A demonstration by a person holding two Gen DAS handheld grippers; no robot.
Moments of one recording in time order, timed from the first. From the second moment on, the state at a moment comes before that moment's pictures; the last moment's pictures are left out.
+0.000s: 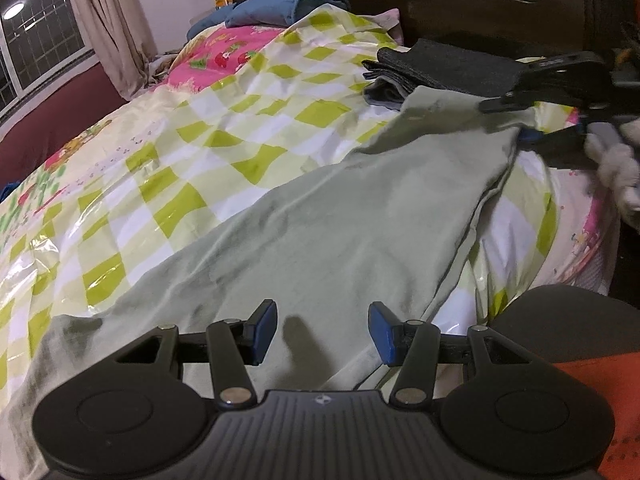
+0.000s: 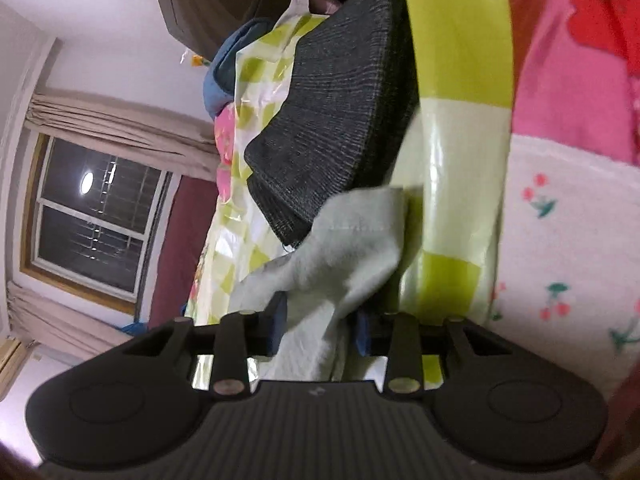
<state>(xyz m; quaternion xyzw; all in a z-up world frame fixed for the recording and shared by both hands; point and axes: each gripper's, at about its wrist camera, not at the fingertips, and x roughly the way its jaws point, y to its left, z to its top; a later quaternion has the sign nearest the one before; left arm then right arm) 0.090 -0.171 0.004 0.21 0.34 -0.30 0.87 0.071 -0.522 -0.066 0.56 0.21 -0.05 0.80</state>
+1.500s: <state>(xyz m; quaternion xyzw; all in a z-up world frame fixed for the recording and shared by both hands) -0.001 0.146 0.014 -0.04 0.34 -0.06 0.94 0.075 0.043 0.003 -0.27 0.27 0.41 0.83</state>
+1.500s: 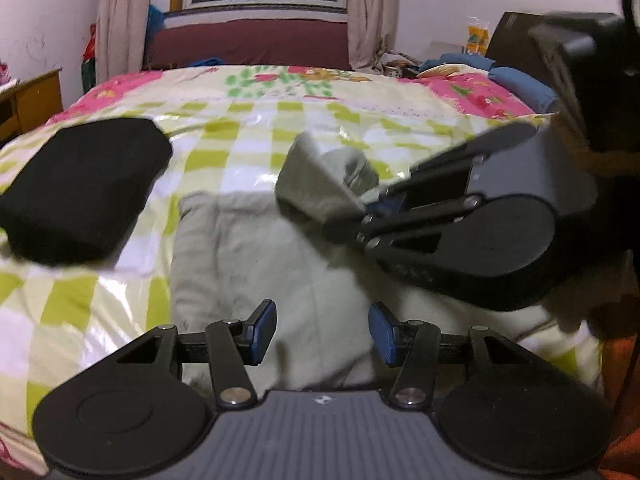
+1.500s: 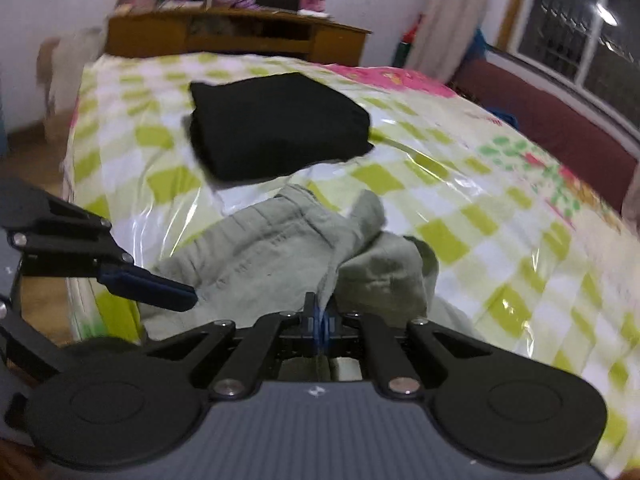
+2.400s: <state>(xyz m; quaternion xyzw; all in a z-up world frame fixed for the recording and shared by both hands) -0.043 0.199 0.016 -0.08 0.34 0.00 0.94 0.055 0.072 0.007 -0.36 0.21 0.48 0.77</state>
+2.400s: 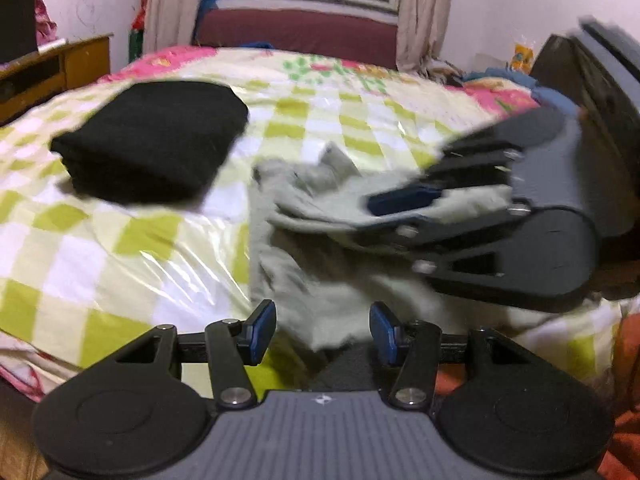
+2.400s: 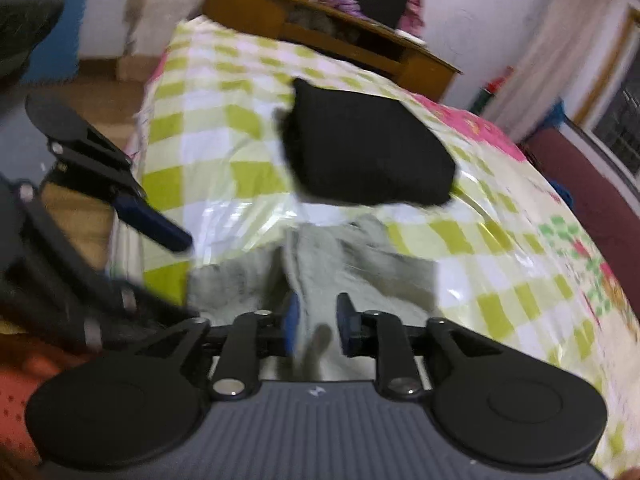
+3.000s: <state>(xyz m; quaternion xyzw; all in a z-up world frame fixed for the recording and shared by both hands) 0.036 0.194 0.009 -0.08 0.35 0.02 0.93 0.053 -0.116 0.019 -0.21 0.37 0.27 0.86</state>
